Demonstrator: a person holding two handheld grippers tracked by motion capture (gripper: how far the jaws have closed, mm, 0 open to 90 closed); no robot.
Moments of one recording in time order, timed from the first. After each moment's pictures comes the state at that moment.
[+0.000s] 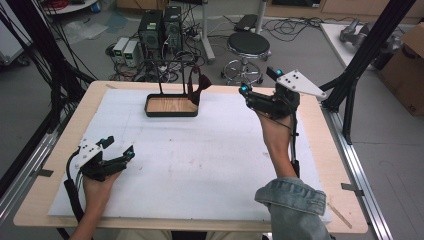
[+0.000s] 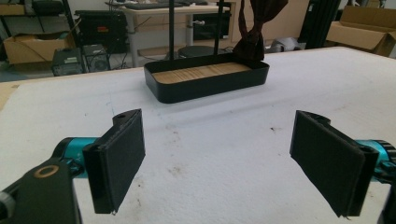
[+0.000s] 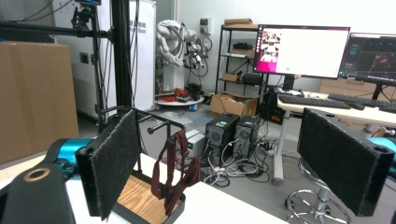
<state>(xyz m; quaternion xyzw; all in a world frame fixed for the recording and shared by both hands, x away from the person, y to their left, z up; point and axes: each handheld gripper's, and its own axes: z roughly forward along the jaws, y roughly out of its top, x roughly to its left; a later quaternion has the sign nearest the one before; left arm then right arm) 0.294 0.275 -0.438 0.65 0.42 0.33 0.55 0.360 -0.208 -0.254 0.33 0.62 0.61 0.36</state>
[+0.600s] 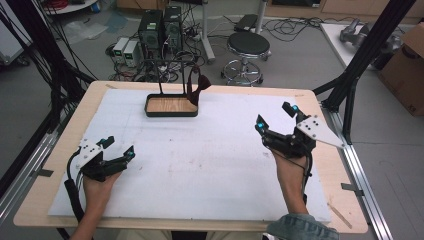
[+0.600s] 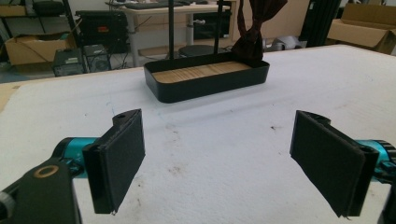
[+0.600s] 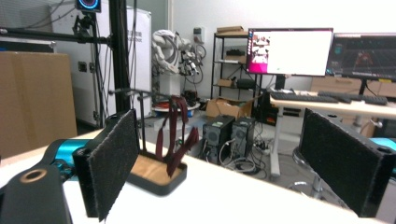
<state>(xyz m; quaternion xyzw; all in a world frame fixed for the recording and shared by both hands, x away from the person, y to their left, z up) 0.293 0.273 -0.438 0.65 0.42 0.33 0.54 0.293 -0.247 -0.314 0.34 0.60 0.62 0.37</state>
